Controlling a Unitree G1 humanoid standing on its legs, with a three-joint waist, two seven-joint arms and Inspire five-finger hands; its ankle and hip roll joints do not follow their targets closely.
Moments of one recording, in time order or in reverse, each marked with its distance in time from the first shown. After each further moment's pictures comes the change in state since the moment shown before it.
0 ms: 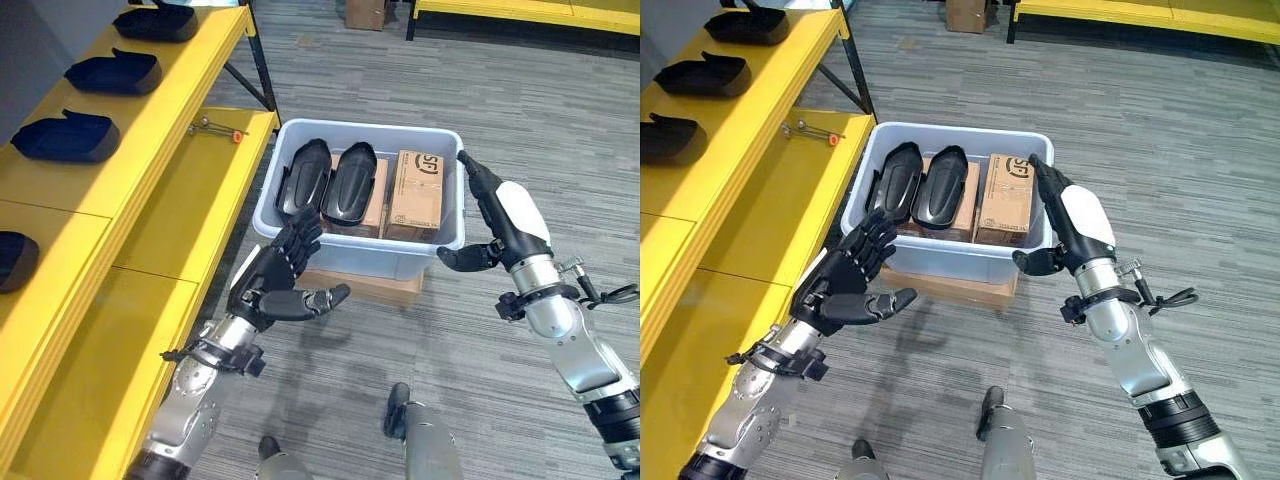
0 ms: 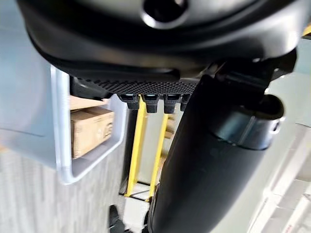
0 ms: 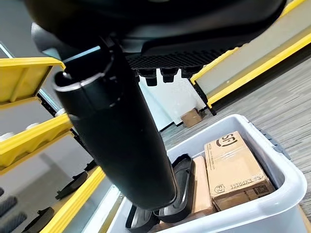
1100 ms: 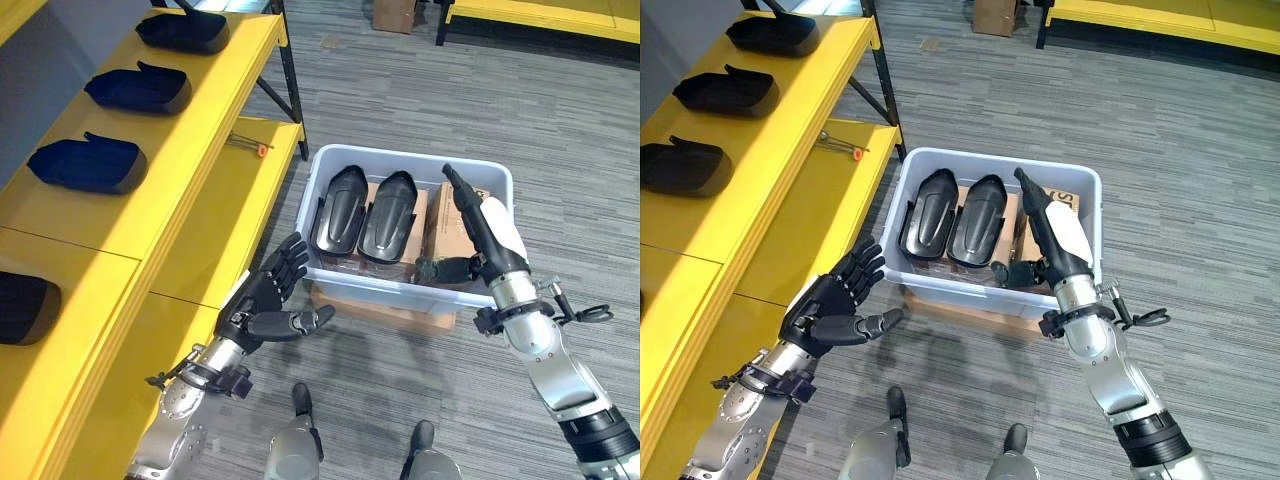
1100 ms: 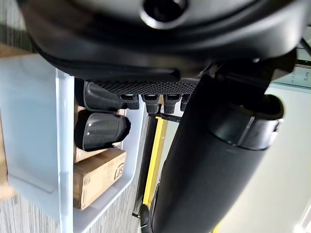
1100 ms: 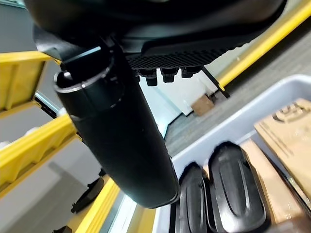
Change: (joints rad) left arm 0.140 0.031 0.046 0.007 -0.009 0.034 -0.069; right arm 0.037 0.124 -0.014 -0.097 0.015 0.051 -0.006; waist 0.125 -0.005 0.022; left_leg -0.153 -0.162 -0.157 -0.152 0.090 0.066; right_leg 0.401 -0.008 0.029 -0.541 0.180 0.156
